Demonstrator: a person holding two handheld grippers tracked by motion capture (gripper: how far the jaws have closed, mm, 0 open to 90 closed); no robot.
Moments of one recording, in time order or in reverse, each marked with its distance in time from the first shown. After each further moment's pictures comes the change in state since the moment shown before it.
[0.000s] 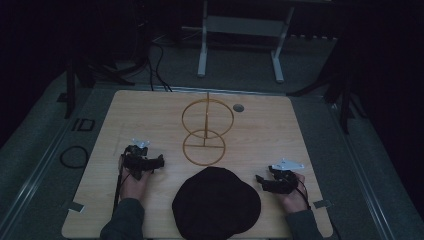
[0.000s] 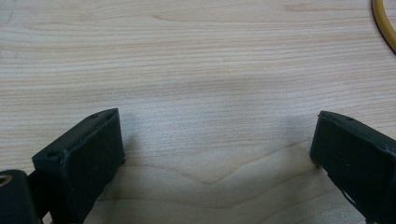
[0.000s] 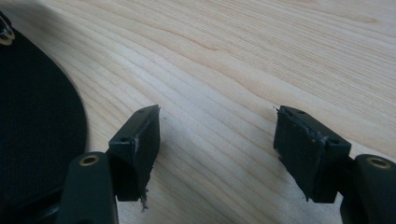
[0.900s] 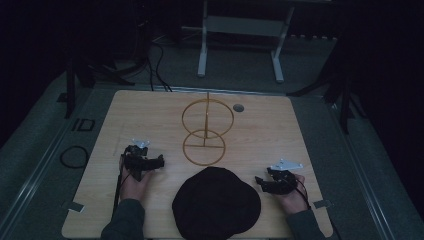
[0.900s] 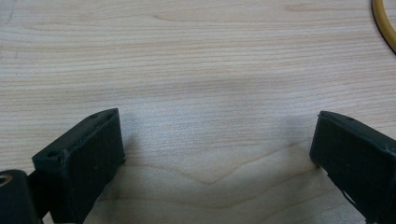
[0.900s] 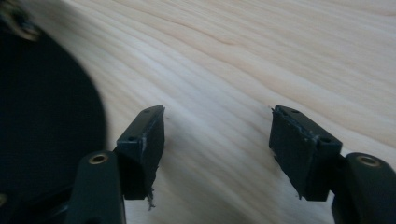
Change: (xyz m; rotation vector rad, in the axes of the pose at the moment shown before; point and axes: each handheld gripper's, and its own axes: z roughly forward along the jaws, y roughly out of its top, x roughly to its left) left arm 0.000 0.000 0.000 0.001 0.000 0.002; right arm 0.005 0.004 -0.003 0.039 0.027 -0.003
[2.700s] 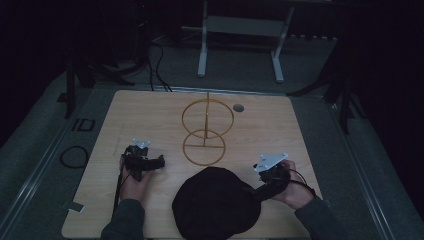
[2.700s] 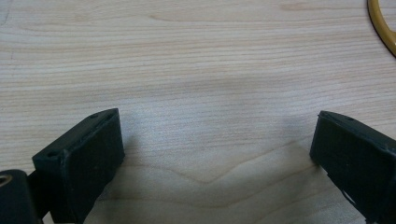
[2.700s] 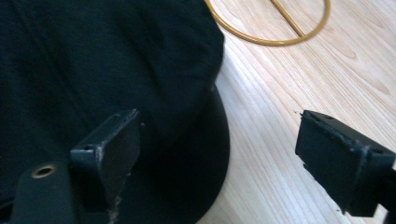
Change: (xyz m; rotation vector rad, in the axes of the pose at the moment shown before) left arm -0.001 0.000 0.000 0.000 -0.006 0.004; right arm 0.056 0.074 -0.051 0.127 0.245 -0.401
